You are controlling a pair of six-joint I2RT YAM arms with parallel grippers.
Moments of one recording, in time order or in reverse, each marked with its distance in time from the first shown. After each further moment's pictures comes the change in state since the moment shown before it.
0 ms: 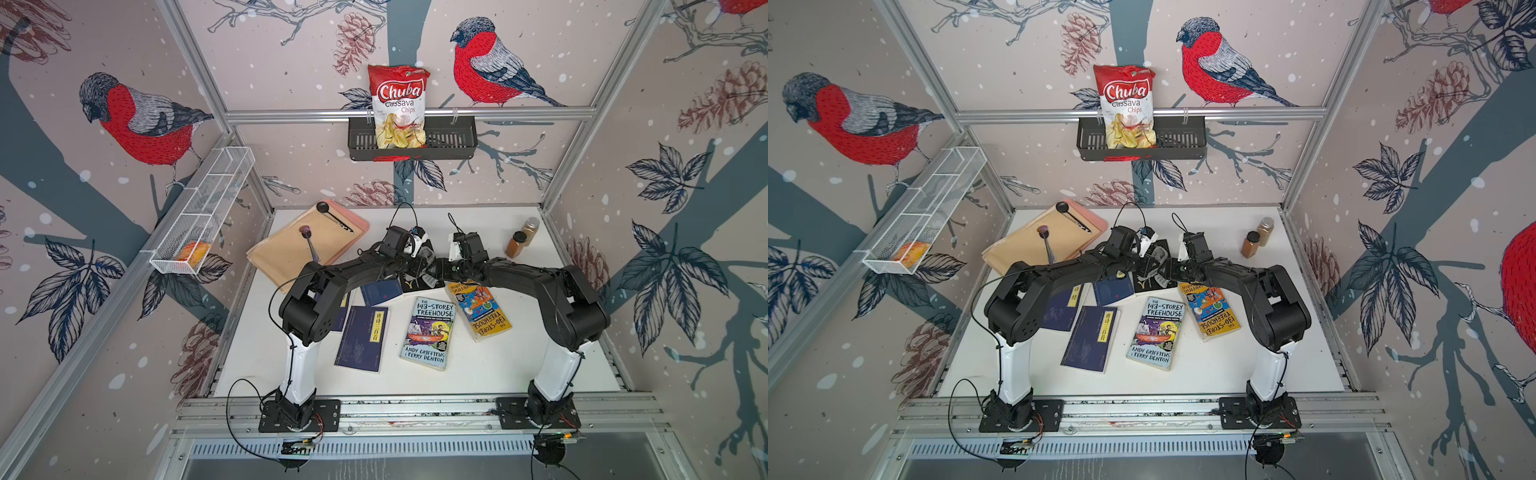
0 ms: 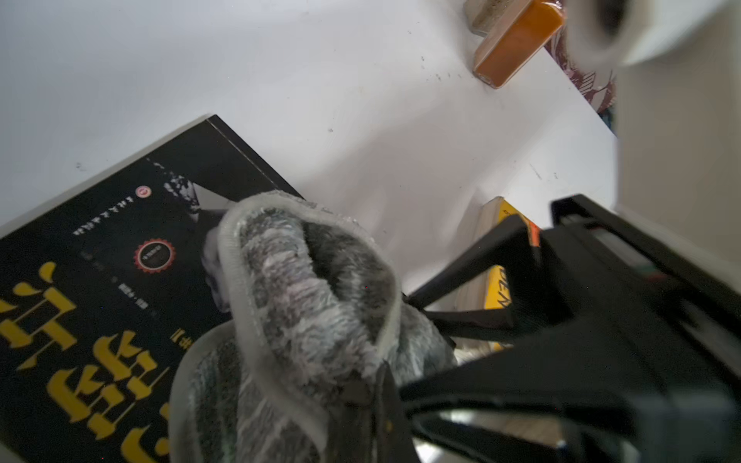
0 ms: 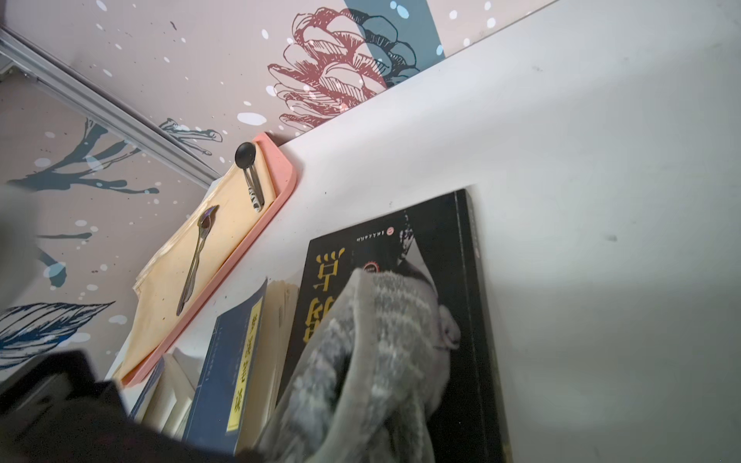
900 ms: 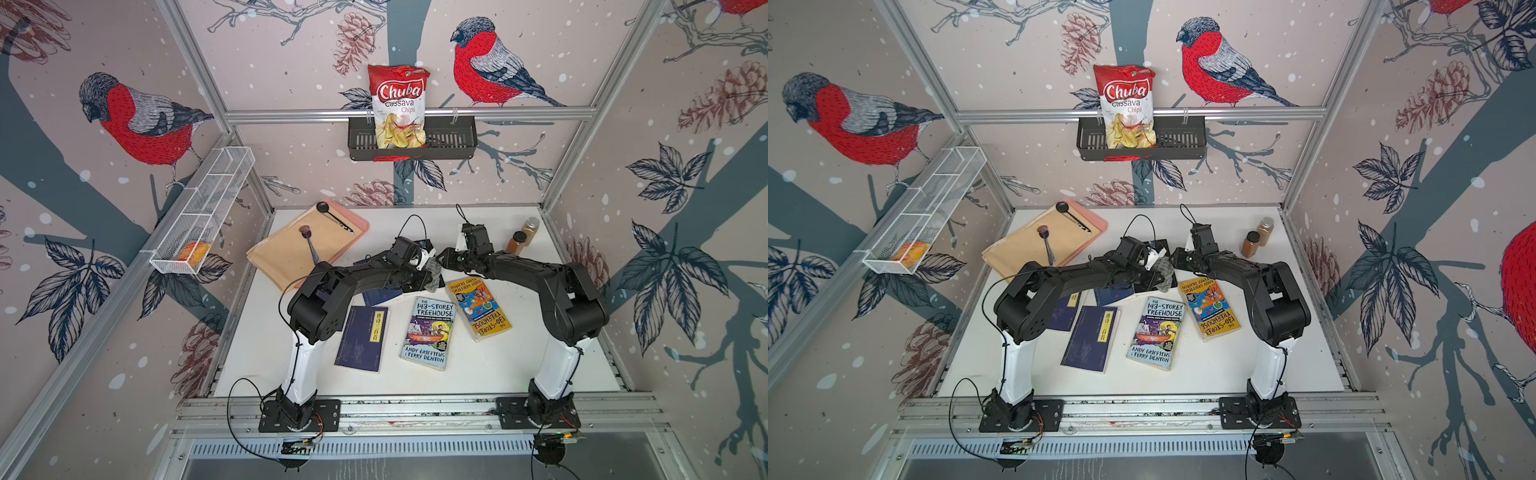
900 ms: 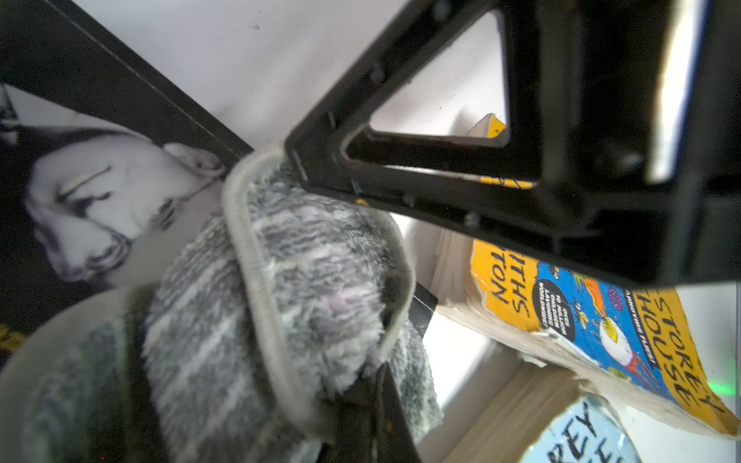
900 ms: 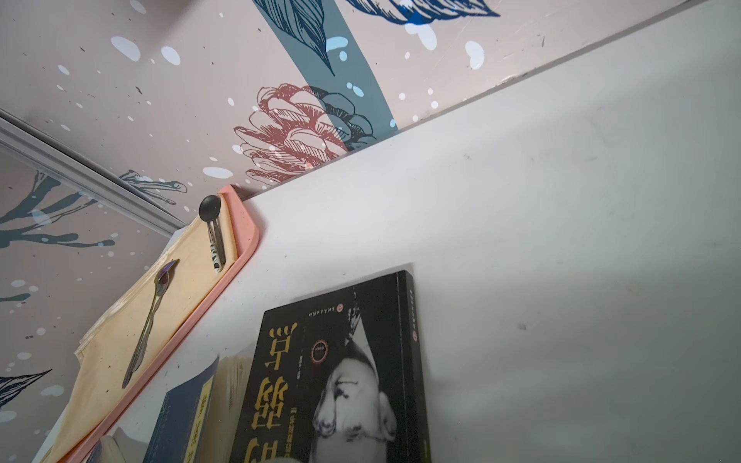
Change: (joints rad) left arm -0.050 0.029 -0.047 -0.016 0.051 0.058; right arm -0.062 0.068 0.089 0.006 0.077 0.000
